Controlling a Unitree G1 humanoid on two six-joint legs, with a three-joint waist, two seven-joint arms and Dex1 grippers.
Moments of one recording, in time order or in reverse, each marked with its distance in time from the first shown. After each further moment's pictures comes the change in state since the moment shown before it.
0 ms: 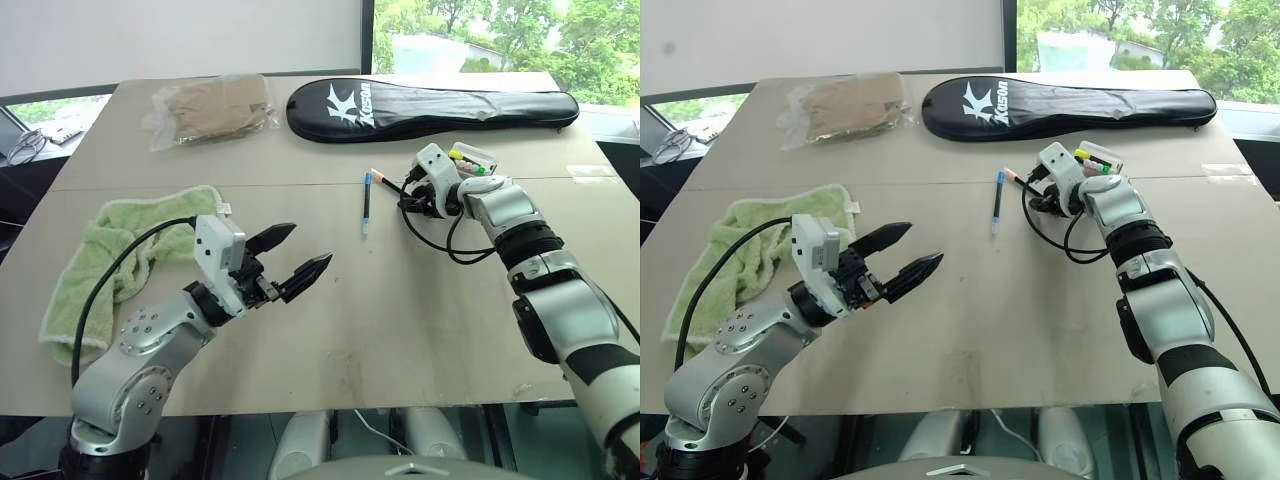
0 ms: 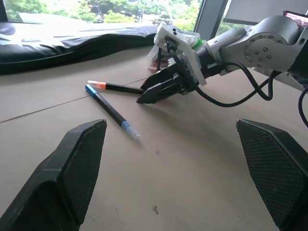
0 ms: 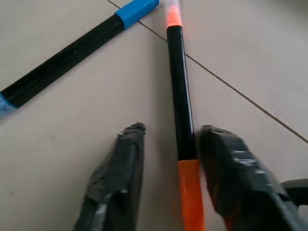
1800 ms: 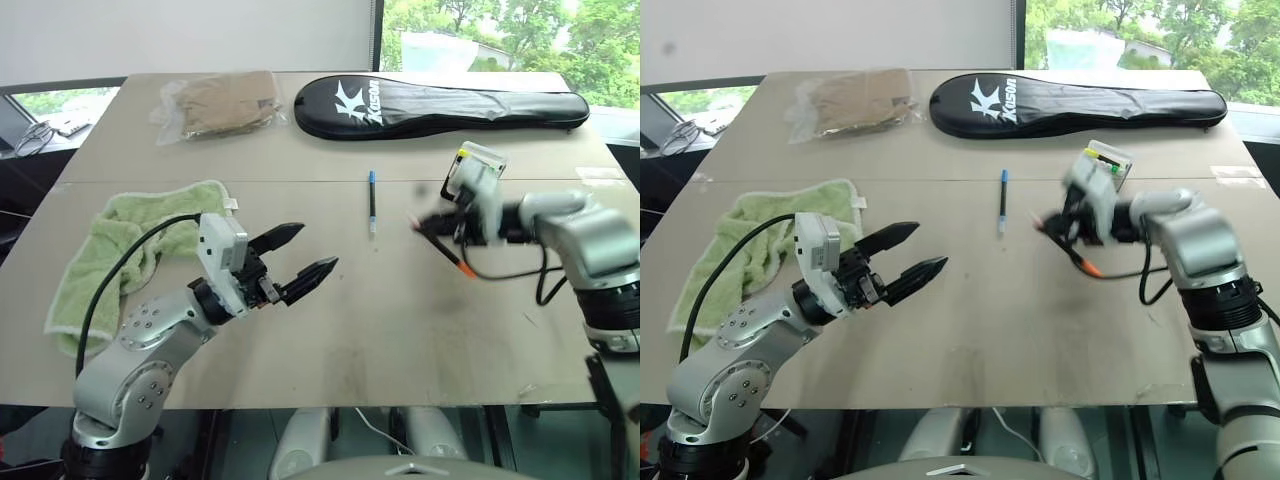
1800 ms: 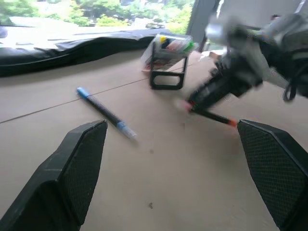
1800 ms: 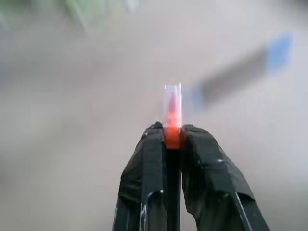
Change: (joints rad) left arm -0.046 0.012 -0.010 0.005 -0.067 -0.013 -0.119; right arm 0.319 -0.245 -0.318 -1.009 0.454 0.416 0.339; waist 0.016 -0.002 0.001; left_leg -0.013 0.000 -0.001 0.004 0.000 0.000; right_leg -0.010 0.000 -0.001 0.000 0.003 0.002
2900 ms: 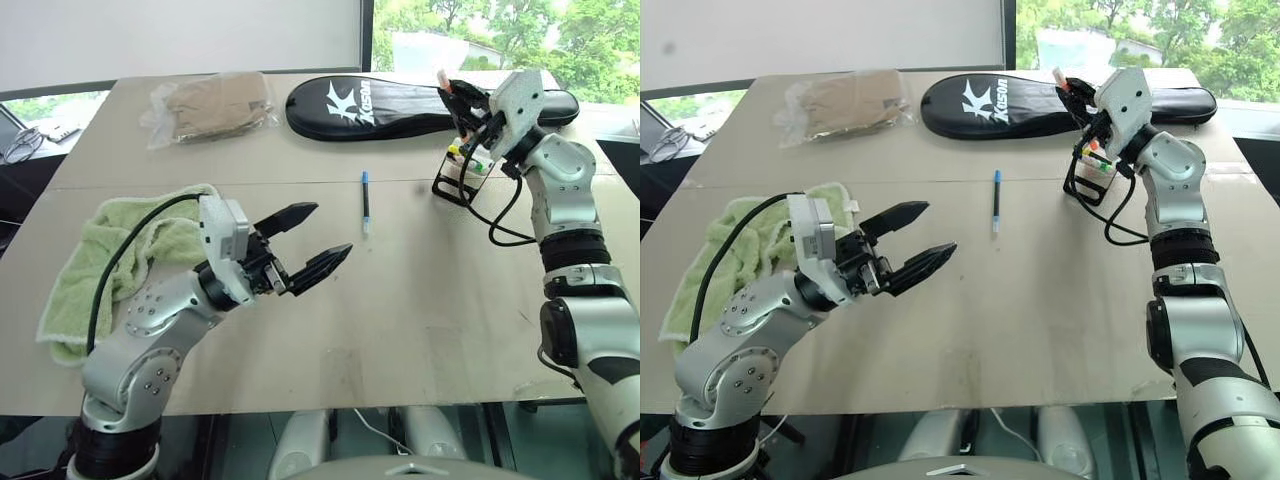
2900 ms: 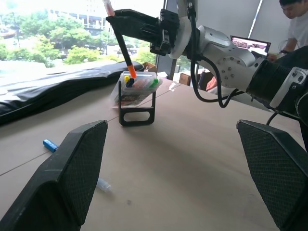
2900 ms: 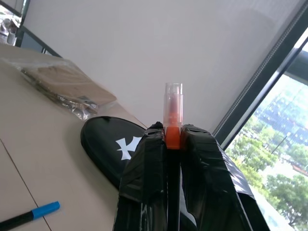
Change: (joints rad) left arm -0.084 -0.010 -0.029 0.012 0.027 -0.053 0.015; right arm -0.197 0.139 0.020 0.839 -0.383 -1.352 -0.291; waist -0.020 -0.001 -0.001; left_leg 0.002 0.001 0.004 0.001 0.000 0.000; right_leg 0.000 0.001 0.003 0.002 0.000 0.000
